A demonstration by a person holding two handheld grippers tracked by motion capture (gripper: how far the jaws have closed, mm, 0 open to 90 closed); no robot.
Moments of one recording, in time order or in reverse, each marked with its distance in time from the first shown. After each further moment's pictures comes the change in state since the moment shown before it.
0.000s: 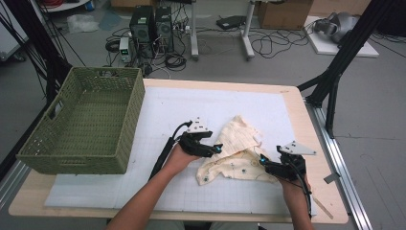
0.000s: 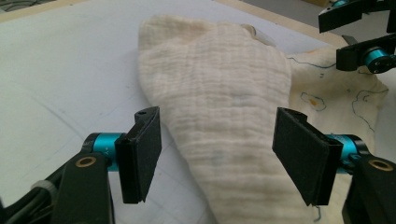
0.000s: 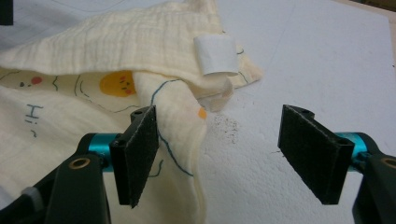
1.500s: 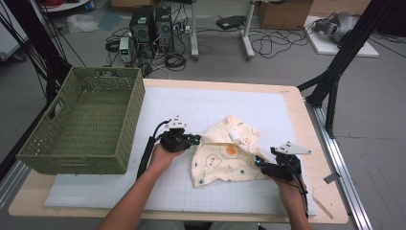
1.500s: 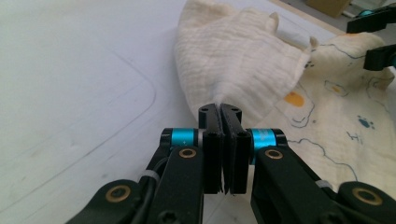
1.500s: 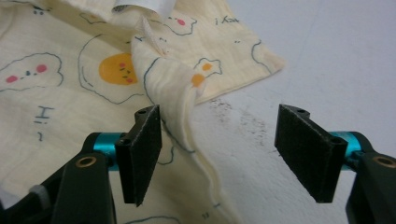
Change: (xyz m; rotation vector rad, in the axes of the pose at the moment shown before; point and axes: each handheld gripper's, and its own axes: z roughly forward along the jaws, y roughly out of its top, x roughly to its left) left arm 0.043 -0.032 -0.047 0.010 0.058 -0.144; right arm 0.008 0.000 0.009 0.013 0.072 -0.002
